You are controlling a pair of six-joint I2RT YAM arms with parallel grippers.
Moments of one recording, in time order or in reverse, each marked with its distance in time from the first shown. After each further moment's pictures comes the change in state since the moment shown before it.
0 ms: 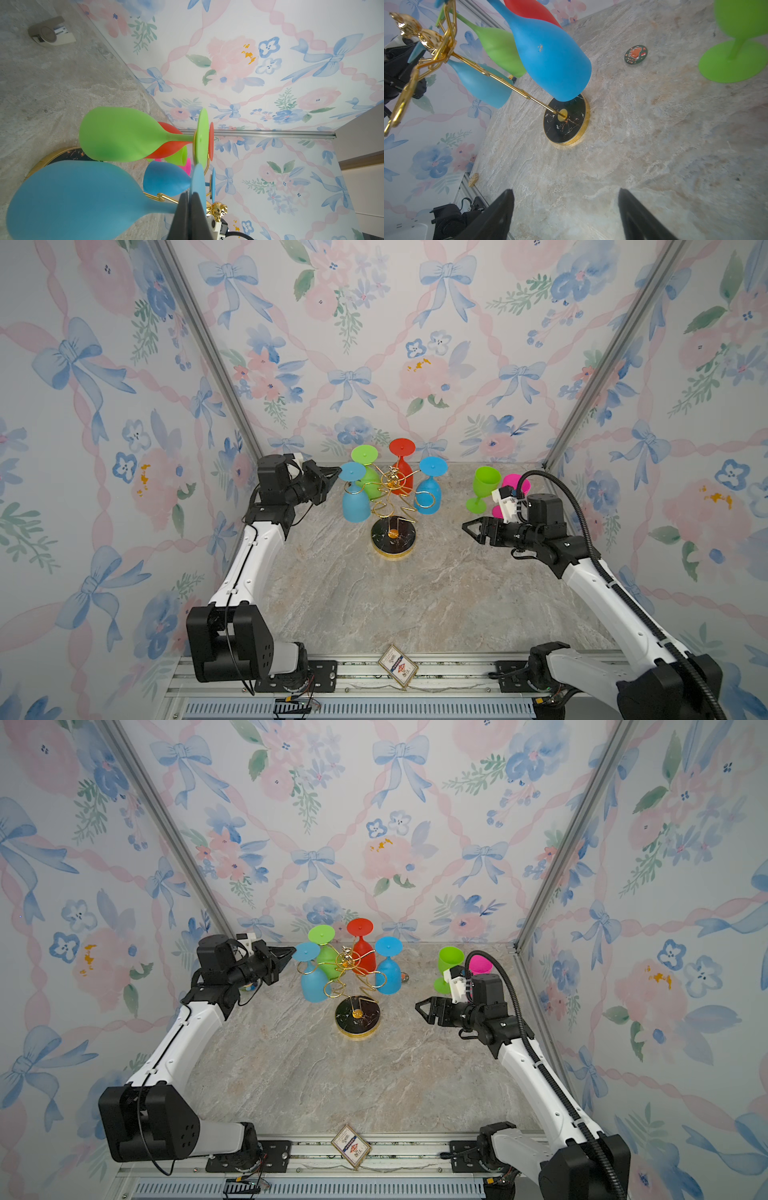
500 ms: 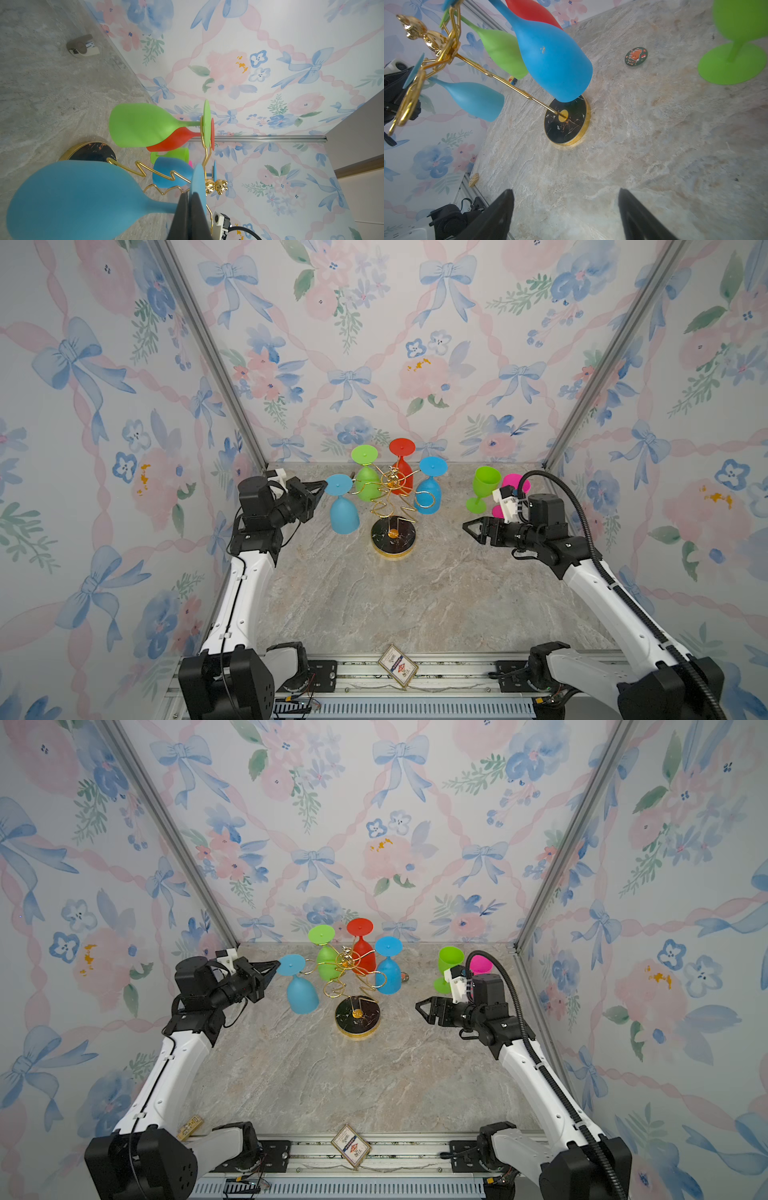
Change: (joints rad) left arm 0.110 -0.236 -0.201 -0.004 0.025 0.012; right arm 0.000 -0.009 0.000 -0.006 0.000 0.000
